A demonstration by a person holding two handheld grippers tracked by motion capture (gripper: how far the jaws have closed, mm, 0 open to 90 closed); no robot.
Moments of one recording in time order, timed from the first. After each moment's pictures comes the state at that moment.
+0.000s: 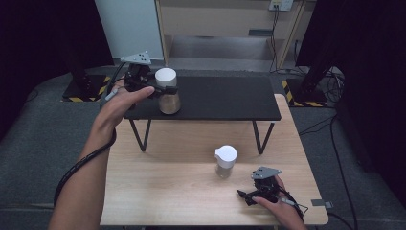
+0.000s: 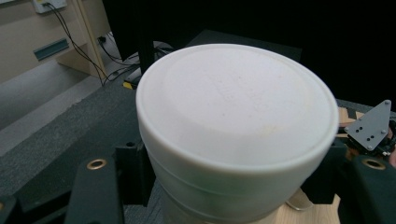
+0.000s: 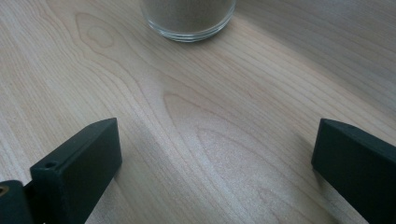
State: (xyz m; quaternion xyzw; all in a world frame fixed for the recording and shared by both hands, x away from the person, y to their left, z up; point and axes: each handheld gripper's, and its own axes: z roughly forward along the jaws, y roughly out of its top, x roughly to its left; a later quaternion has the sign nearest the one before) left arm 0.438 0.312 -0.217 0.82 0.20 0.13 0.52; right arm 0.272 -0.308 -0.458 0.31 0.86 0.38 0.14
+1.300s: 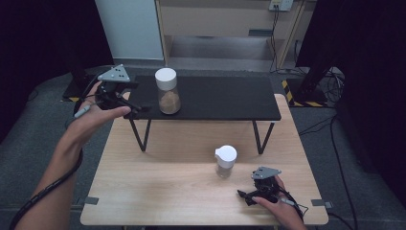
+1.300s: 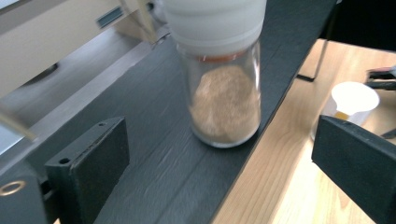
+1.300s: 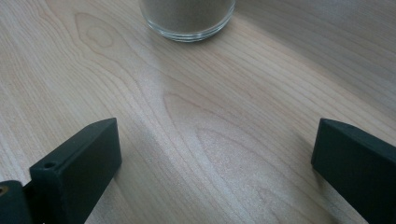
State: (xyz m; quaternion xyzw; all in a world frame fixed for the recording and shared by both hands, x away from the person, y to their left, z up) left arm 0.340 0.328 -0.198 0.84 0.25 0.23 0.42; right arm 0.272 -0.308 -0.458 0.31 0.86 0.38 0.14
